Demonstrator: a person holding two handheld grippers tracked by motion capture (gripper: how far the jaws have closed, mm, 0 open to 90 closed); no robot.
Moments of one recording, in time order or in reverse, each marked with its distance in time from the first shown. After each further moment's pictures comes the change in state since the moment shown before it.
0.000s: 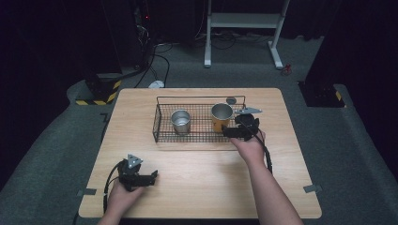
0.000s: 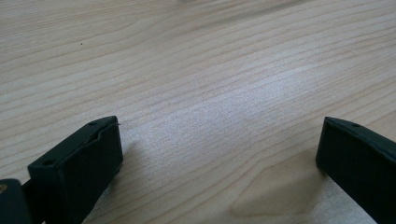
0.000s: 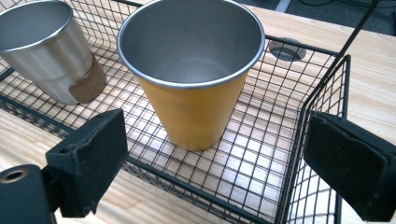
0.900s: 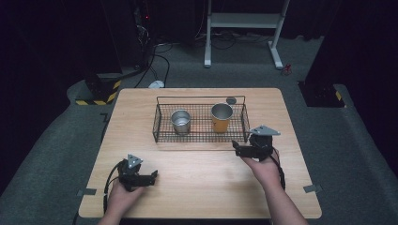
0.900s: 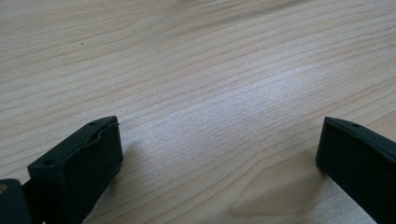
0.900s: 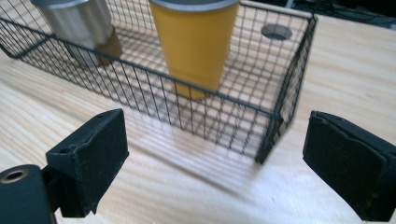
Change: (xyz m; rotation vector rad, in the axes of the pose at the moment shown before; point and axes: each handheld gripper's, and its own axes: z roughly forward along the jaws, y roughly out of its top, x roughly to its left) left arm 0.000 0.000 0.000 0.000 0.001 -0.001; right arm -0.007 -0.059 -0.055 -0.066 0.016 -0.023
